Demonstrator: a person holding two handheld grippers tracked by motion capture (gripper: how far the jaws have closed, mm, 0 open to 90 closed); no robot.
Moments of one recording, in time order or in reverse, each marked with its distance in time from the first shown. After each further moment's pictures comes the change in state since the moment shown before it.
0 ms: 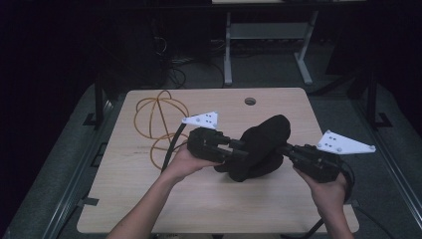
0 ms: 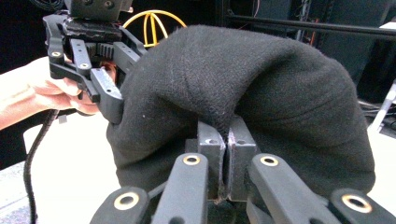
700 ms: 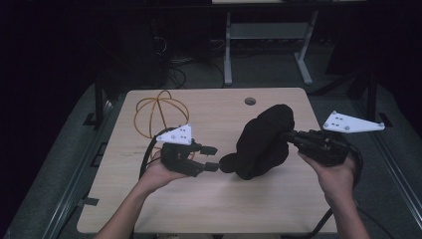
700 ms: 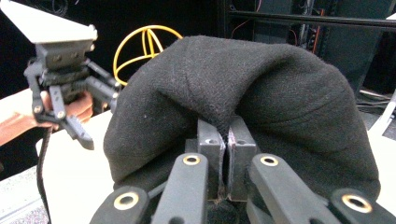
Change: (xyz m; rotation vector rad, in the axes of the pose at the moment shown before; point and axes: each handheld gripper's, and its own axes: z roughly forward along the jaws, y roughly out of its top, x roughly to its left) left arm -0.020 -0.041 -0.051 0.103 0.189 0.052; right arm -0.016 0.038 -0.002 0.035 0.024 0.041
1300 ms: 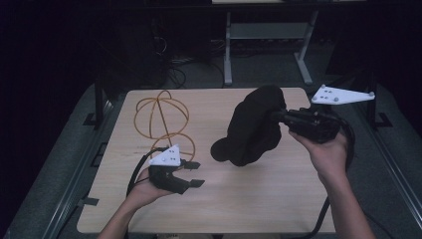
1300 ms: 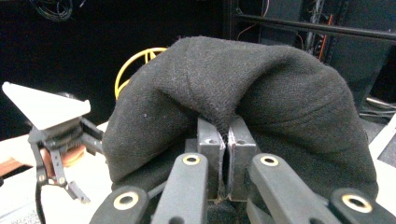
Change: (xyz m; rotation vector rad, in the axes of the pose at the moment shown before) left arm -0.008 -0.059 -0.010 0.100 0.097 0.011; right arm 0.000 0.051 0.023 0.018 0.021 -0.027
